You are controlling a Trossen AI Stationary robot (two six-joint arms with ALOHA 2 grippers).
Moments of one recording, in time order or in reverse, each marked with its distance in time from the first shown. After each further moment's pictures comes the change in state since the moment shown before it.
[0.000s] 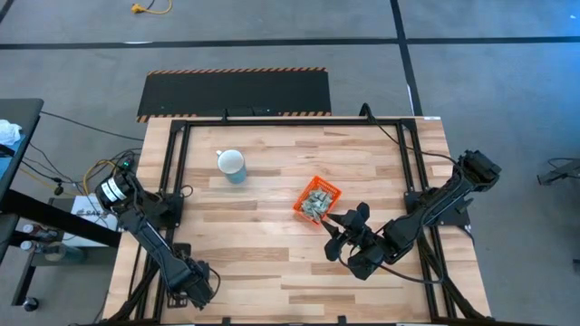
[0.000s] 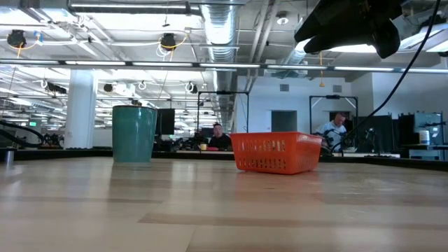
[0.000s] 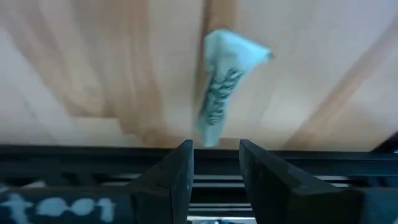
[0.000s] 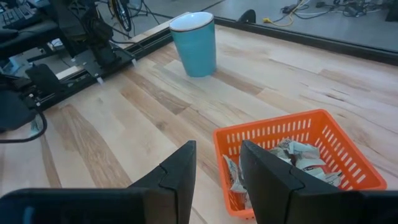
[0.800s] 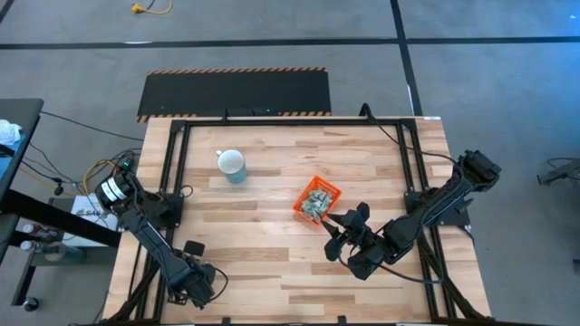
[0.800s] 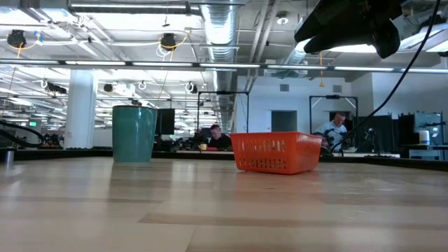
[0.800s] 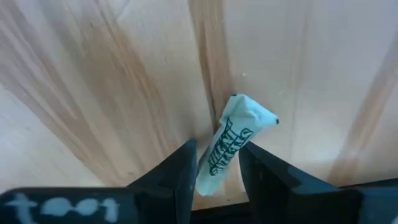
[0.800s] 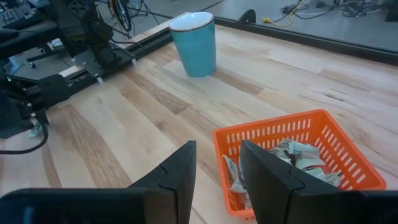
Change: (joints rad) left arm 0.000 -0.001 -0.028 0.090 -0.187 0.254; right arm 0.000 0.000 0.000 0.000 0.000 -0.001
